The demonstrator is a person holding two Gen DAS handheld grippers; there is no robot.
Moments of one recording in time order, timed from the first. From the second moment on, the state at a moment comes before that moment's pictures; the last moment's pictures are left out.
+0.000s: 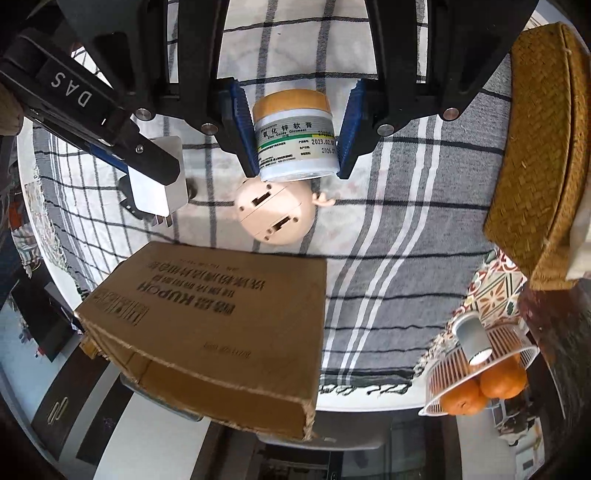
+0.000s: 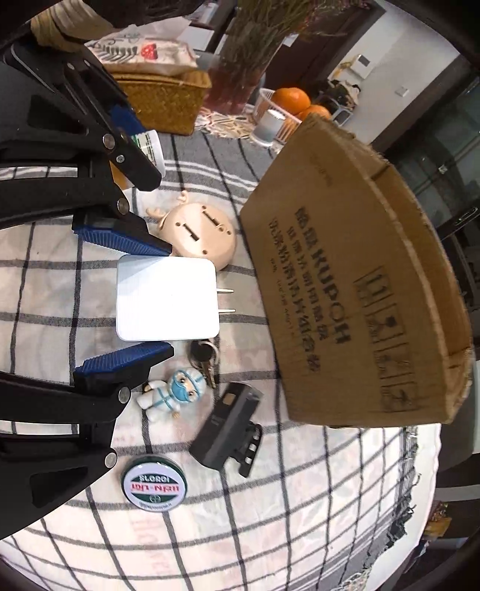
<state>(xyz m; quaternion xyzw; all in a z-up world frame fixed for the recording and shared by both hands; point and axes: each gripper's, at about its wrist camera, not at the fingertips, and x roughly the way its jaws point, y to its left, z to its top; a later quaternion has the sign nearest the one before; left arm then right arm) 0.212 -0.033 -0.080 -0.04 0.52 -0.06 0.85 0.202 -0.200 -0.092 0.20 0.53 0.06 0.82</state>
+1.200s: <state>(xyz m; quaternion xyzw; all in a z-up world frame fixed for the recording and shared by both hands) 0.220 -0.062 0.038 -0.02 0.39 -0.11 0.91 0.195 -0.228 0.018 0.22 0.38 0.05 0.90</state>
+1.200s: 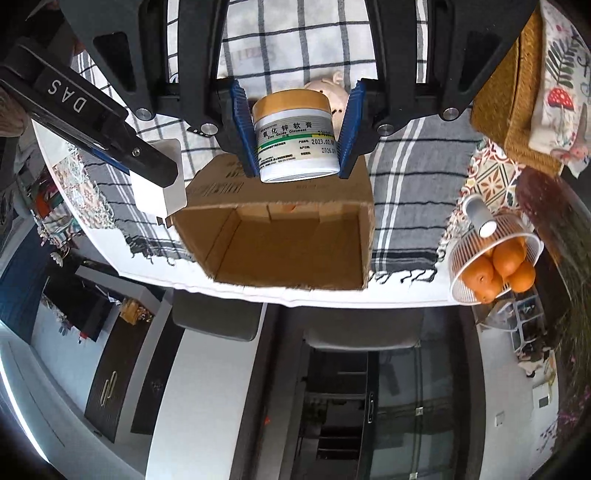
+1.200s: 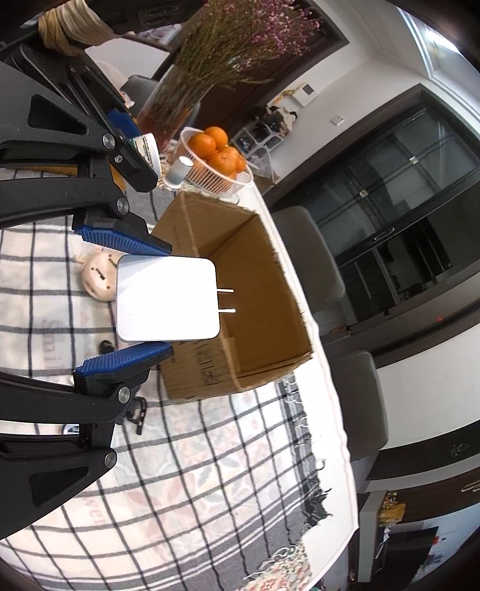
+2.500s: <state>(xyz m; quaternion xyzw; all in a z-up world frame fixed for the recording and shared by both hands) 0.317 -0.072 0.026 -0.01 0.42 -0.10 0.90 0.288 -0.238 0.019 0.18 0.40 0.04 0.90</state>
